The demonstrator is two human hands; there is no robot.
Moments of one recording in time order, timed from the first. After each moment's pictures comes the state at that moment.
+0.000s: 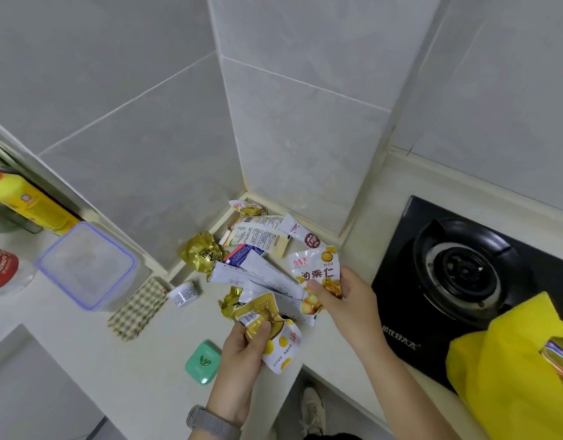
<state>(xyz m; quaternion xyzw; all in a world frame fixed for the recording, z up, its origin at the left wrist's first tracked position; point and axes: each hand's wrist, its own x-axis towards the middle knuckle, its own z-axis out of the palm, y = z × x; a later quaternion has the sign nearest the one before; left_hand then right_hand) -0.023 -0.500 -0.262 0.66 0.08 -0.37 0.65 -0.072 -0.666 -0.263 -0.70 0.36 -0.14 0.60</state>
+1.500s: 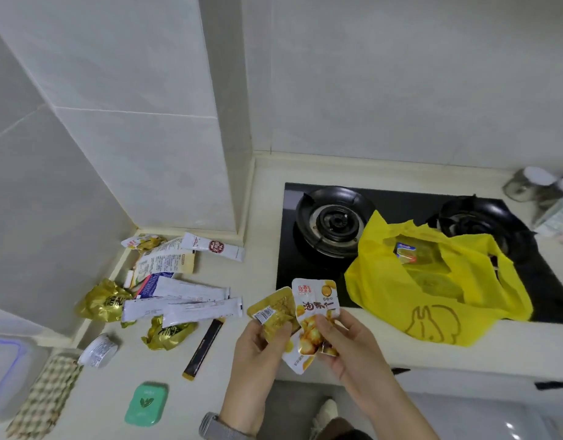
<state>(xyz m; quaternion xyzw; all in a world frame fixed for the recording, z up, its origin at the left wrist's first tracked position) -0.113 -0.524 -0.227 0.61 -0.15 -0.50 0.60 -0.231 -0.593 -0.224 -0.31 0.45 -0.30 0.78</state>
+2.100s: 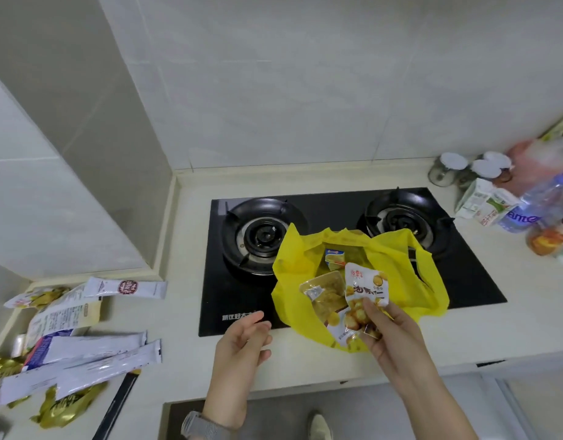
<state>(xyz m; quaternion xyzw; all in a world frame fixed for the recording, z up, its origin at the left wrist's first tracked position) -0.197 -0.628 -0.230 0.65 -0.16 -0.52 0.53 -0.391 -0.705 -0.224 -0.23 0.52 -0.47 0.68</state>
